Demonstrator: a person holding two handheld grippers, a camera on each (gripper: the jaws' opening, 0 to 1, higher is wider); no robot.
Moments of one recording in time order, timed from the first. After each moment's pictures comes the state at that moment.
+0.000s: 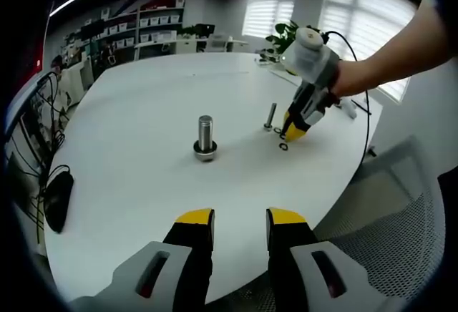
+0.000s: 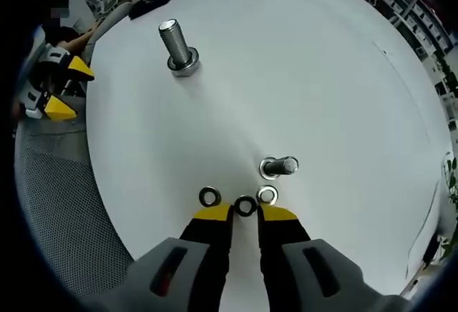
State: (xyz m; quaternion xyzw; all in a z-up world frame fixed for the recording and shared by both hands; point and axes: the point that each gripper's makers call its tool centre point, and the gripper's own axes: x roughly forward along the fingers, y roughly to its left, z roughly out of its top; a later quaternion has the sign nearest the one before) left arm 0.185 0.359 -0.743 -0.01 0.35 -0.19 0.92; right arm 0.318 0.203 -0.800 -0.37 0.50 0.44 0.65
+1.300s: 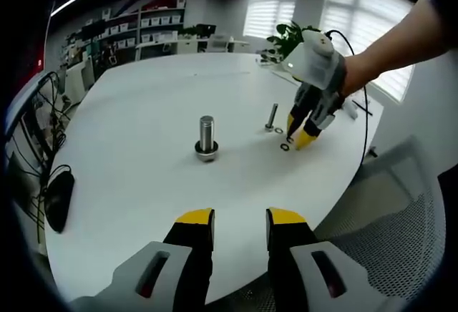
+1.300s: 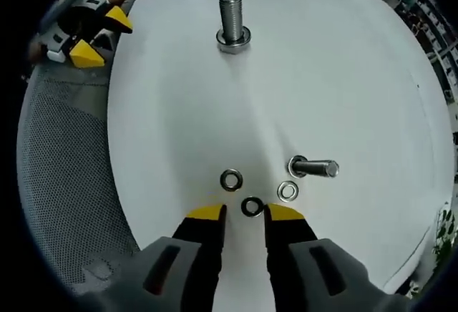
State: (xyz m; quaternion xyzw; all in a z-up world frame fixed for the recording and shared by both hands) left arm 0.185 0.360 -0.743 -0.01 0.35 -0.19 0.92; right arm 0.299 0.195 -0.800 -0.44 0.47 0.52 0.56
